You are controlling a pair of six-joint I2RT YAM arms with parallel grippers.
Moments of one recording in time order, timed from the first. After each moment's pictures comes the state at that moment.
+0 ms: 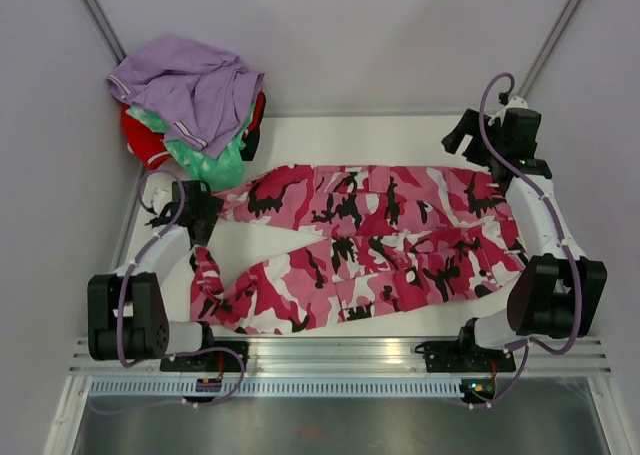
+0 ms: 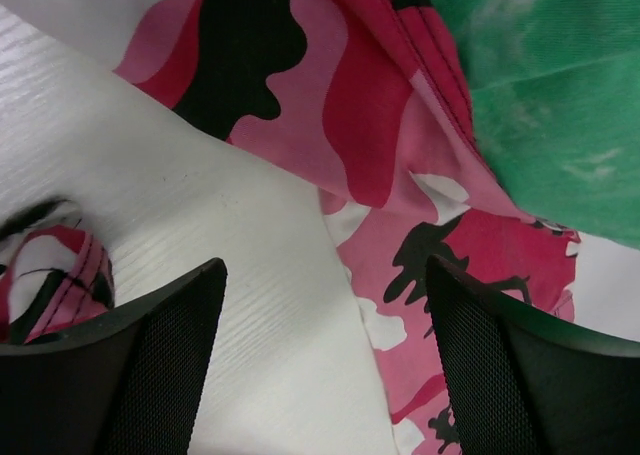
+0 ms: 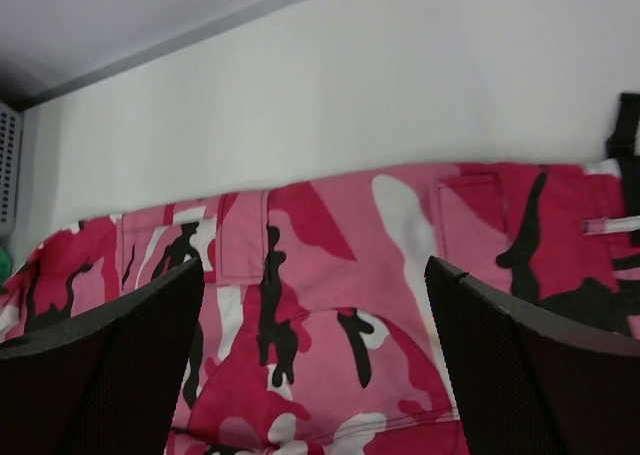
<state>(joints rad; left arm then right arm) 0.04 1.30 0.71 -0.26 -0.21 -1.10 -0.15 1.47 1.26 -0.27 -0.21 0.32</state>
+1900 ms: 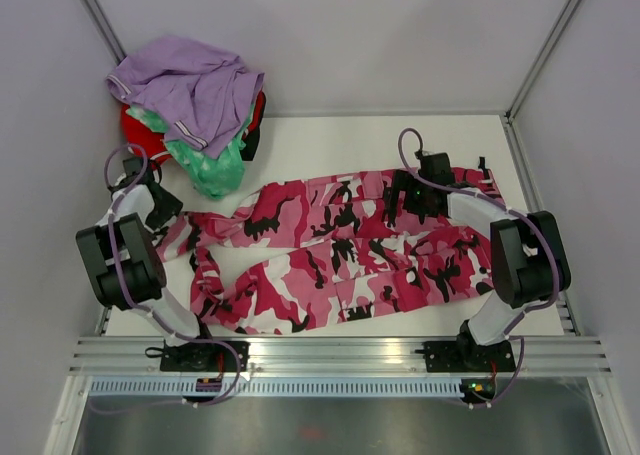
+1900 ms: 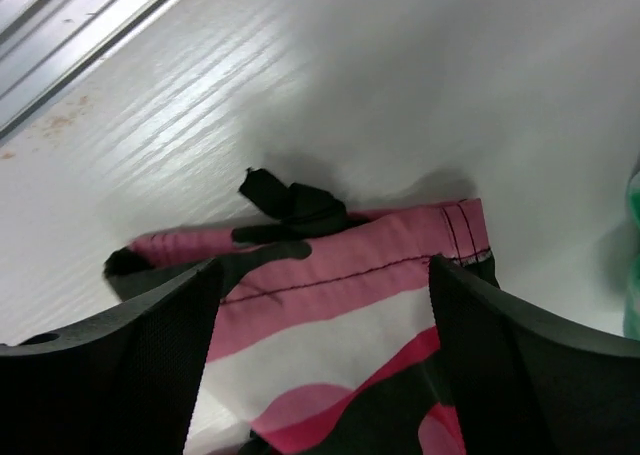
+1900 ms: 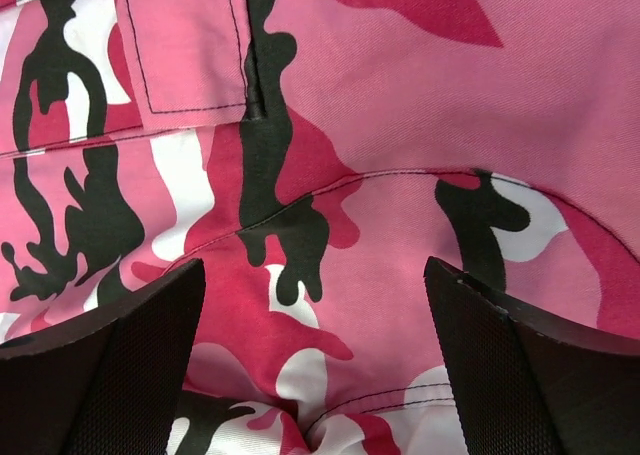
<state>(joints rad) 0.37 1.67 1.10 -0.56 -0.27 -0.59 0.21 1.68 0.98 -0.21 -0.13 0.38</state>
